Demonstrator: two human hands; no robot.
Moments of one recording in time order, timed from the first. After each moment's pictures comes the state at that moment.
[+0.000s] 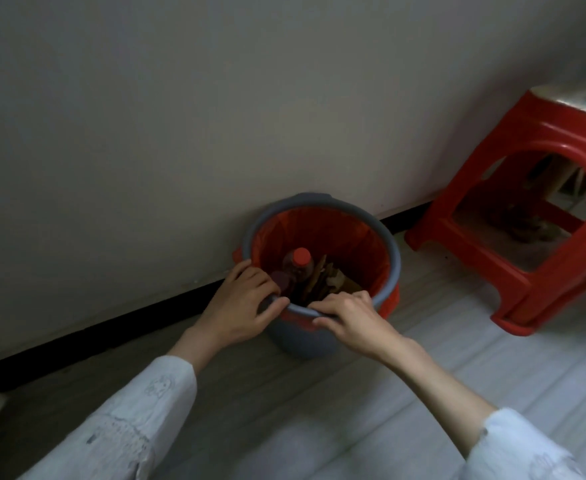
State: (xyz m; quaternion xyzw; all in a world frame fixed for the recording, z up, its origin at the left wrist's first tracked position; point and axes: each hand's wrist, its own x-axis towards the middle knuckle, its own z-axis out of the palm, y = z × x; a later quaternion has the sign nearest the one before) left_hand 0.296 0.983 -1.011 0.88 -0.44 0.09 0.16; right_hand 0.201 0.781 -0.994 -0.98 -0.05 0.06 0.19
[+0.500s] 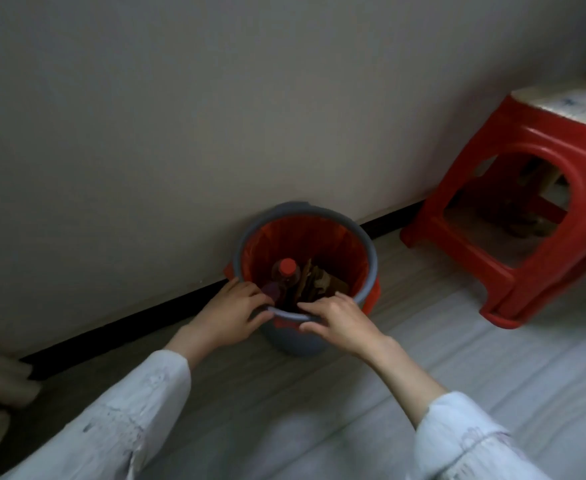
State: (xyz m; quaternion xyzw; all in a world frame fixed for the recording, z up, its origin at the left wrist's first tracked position) left_hand 0.277 0.991 -0.989 0.90 -0.42 -0.07 0.09; right_hand 0.182 0.785 -0.971 -0.97 -0.04 0.11 0.20
